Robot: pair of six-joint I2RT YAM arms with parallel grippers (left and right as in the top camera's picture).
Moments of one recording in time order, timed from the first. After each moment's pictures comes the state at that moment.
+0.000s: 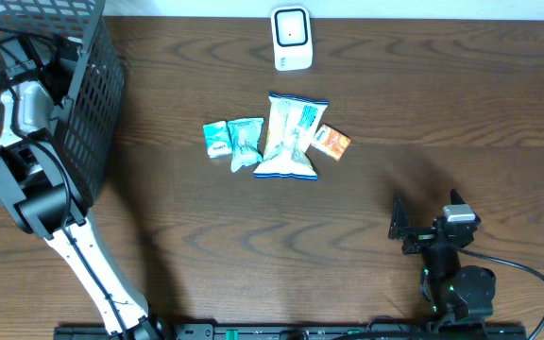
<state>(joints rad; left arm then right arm) 0.45 2.42 1.94 -0.50 0.43 0.58 0.08 0.02 0.01 -0.07 -0.01 0.04</state>
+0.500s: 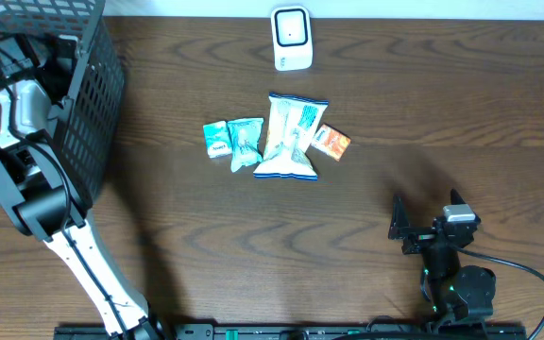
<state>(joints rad) 0.46 2.39 1.94 -0.53 0.41 0.44 0.08 0.02 0.01 -0.07 -0.01 0.04</state>
